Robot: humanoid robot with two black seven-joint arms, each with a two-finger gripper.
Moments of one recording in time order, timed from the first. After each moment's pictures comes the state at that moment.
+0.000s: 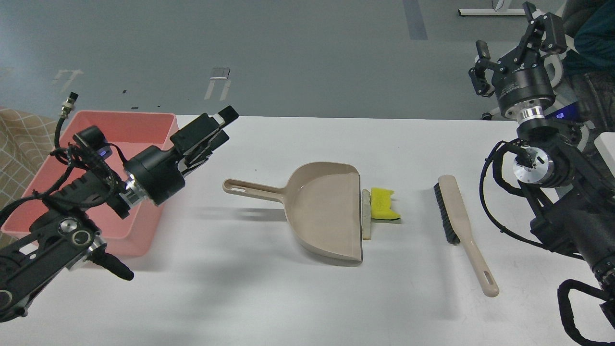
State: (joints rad) left arm -0.10 0.71 -1.01 -1.72 1.22 -0.06 -0.26; right arm 0.77 -0.20 1.06 0.72 -0.44 0.19 0.45
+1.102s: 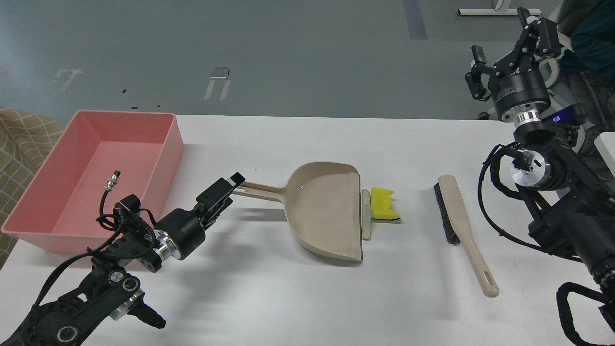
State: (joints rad) left arm -0.10 0.44 -0.92 -1.37 1.26 -0.01 -0.24; right arm 0.77 -0.20 1.04 0.72 -0.44 0.19 0.45
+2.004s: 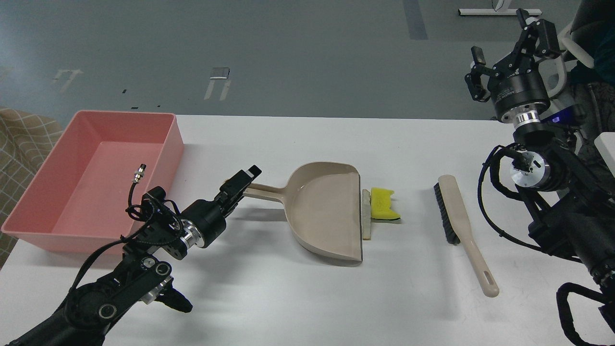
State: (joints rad) left arm -0.21 0.34 -0.86 -1.23 1.26 0.04 -0.24; right arm 0.76 -0.20 1.04 0.72 -0.44 0.19 0.45
